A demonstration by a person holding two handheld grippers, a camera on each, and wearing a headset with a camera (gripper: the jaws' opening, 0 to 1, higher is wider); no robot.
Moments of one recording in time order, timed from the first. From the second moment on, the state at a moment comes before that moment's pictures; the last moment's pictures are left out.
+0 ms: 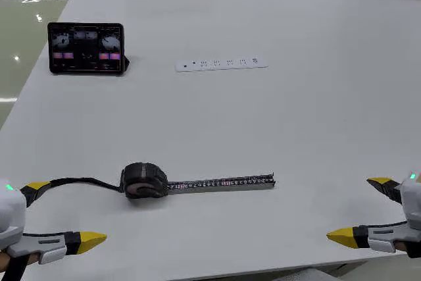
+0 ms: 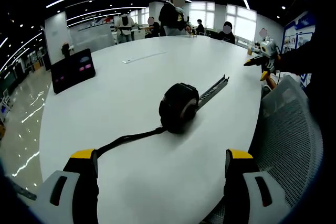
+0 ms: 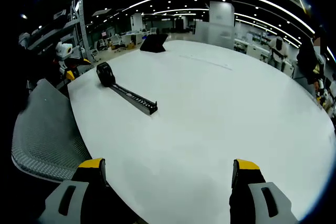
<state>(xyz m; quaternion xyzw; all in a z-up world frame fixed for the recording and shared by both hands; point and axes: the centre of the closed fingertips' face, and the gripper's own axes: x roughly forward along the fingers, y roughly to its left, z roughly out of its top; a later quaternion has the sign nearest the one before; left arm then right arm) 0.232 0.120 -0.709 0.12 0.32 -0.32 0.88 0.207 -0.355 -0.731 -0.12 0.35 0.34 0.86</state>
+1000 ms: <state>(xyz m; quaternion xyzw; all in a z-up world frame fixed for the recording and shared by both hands) 0.249 0.089 -0.715 0.11 0.32 -0.33 0.88 0.212 -0.356 -0.728 -0.15 0.38 0.37 0.84</state>
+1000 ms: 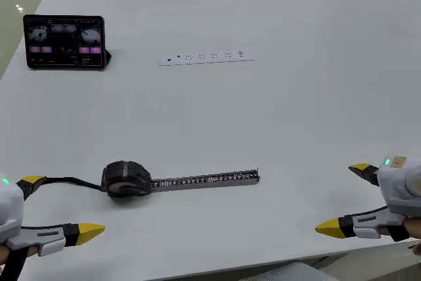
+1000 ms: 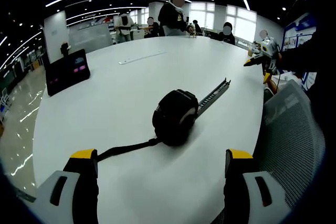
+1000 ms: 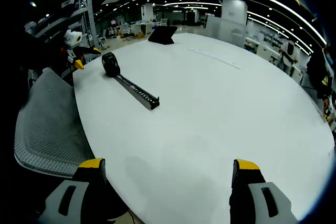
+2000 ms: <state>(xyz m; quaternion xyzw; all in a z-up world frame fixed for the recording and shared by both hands) 0.271 0.040 -0.715 0.09 0.32 -0.27 0.91 0.263 -0.346 -0.715 -0.22 0.37 0.45 0.78</state>
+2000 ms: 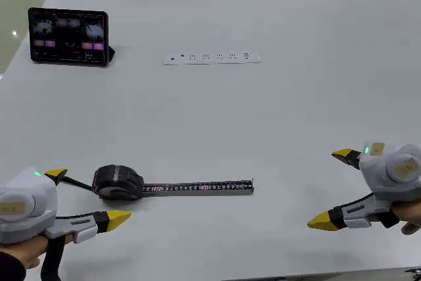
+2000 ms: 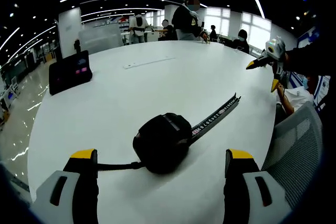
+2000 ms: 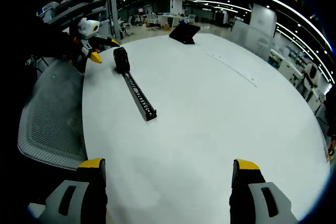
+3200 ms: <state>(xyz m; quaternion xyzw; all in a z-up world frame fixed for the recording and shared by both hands) 0.304 0.018 -0.723 0.04 0.28 -0.18 0.94 0.297 -0.273 -0.729 -0.29 0.37 0.52 0.71</state>
